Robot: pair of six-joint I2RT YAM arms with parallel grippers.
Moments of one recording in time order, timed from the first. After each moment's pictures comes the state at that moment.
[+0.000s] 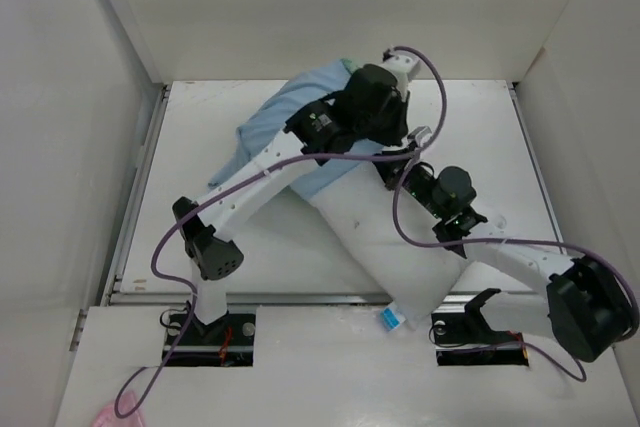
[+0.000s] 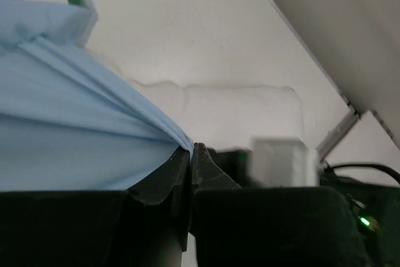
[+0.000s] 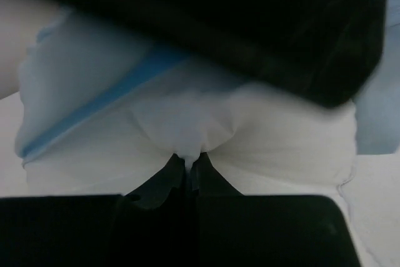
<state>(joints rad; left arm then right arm) -0.92 1.87 2.19 -0.78 -0.05 -0.38 0.56 1.16 0.56 0.76 -0.18 0.05</state>
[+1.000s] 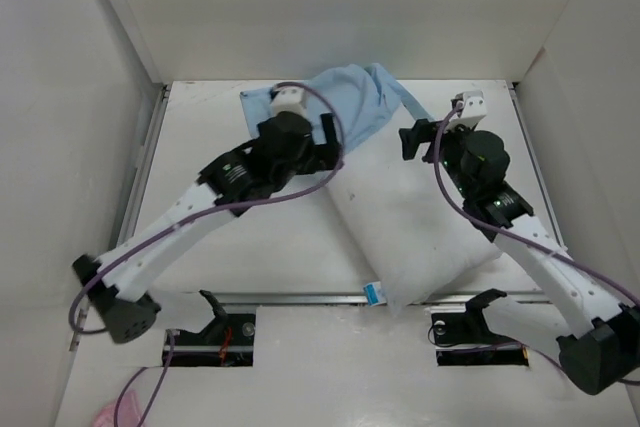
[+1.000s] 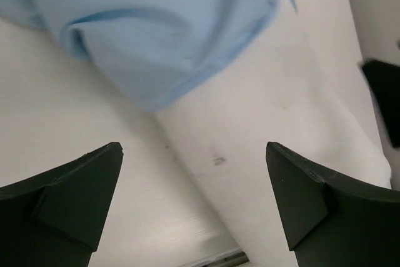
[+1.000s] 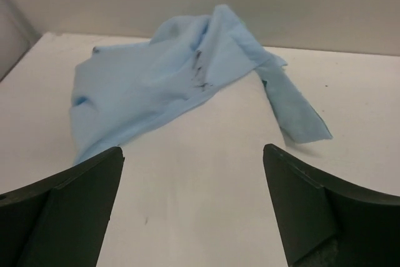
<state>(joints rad) -0.90 1.35 1.51 -0.70 -0.40 -0.65 0.43 1.03 0.86 0.11 0.16 0.18</state>
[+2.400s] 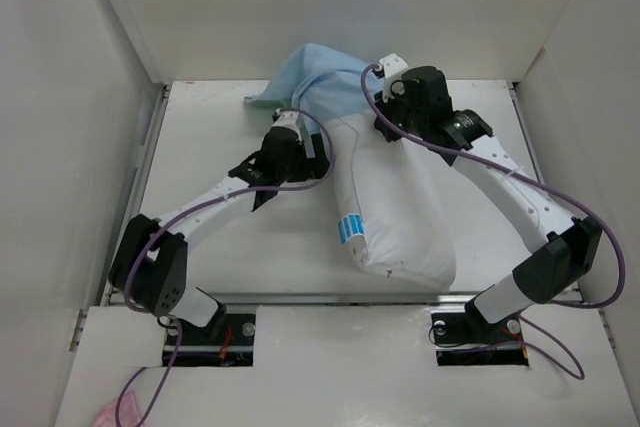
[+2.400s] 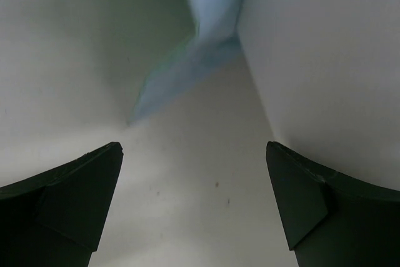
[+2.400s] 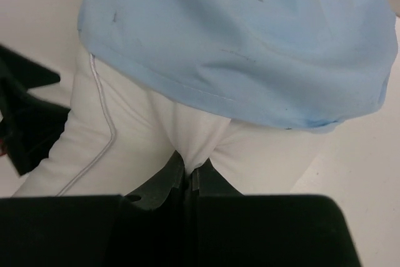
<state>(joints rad) -0.57 1.45 0.96 -0.12 -0.08 -0.54 0.52 1.53 1.58 -0.57 0.01 -0.05</state>
